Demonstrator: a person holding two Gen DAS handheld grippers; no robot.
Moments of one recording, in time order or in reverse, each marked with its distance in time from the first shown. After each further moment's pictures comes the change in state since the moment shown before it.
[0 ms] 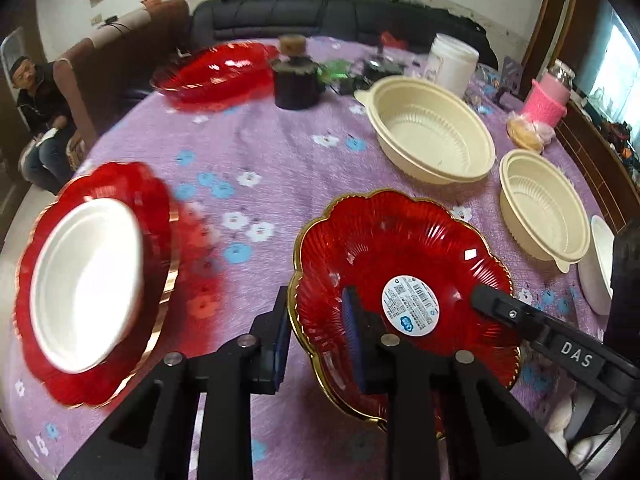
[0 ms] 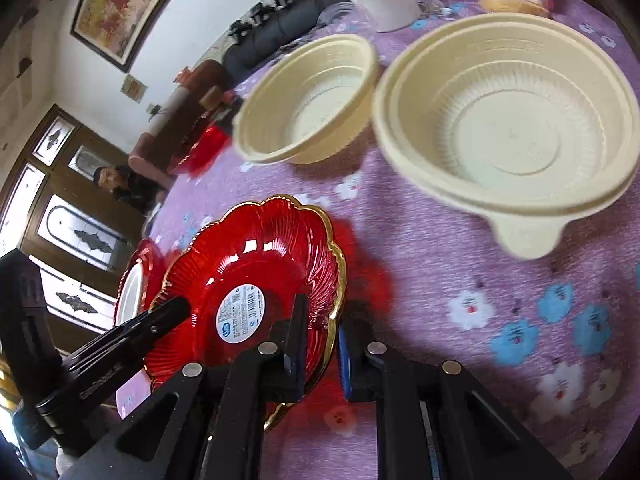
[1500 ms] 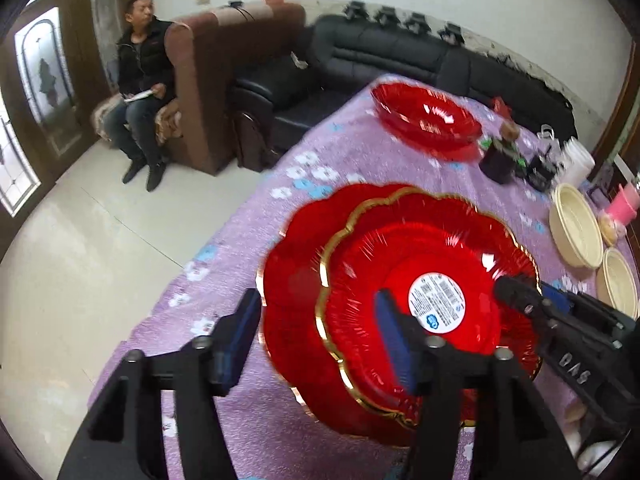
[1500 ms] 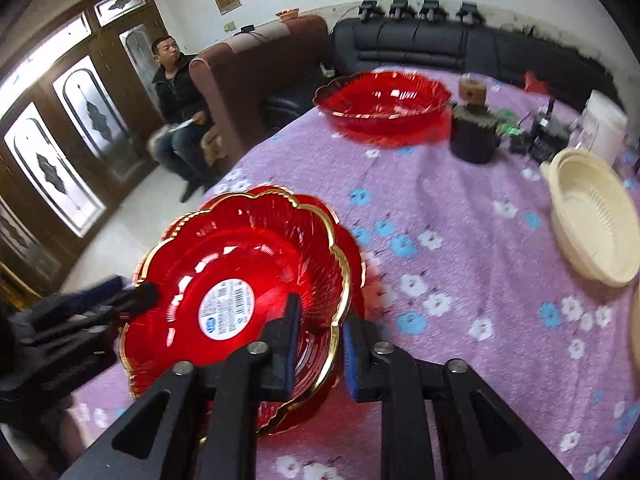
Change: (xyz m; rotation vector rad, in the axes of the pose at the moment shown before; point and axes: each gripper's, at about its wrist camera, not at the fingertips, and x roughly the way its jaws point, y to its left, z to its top) left arm -0.057 0.225 -0.013 -0.243 -0.107 0.187; right arm 0.114 0.247 -0.025 -0.505 0.015 -0.143
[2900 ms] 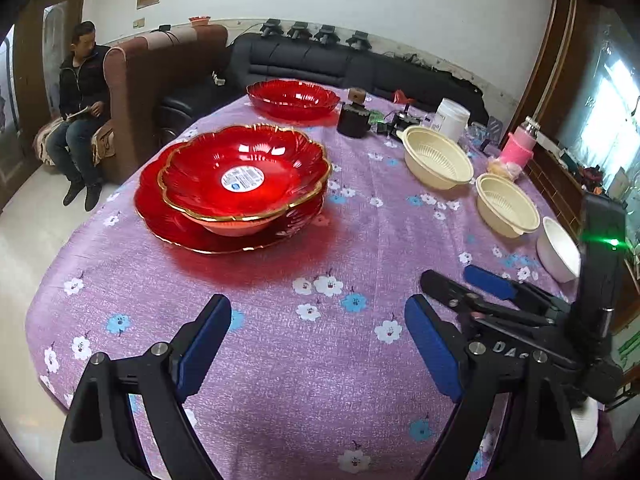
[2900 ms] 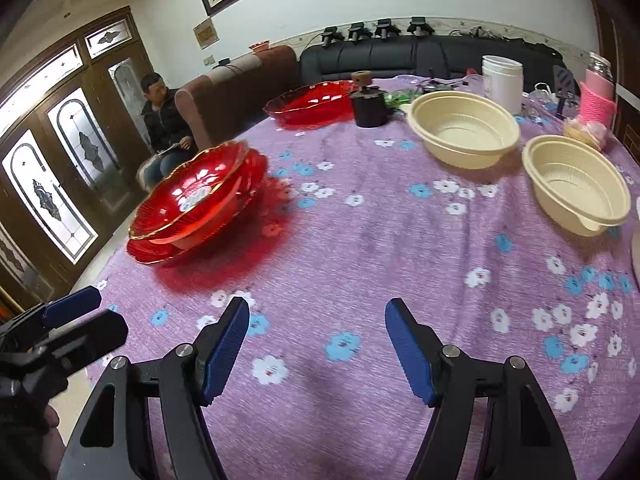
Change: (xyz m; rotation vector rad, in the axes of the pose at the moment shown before) left arm -0.089 -0.093 -0.121 0.124 -0.042 -0.259; right arm -0.107 -0.072 -0.133 0.097 -0.112 -0.030
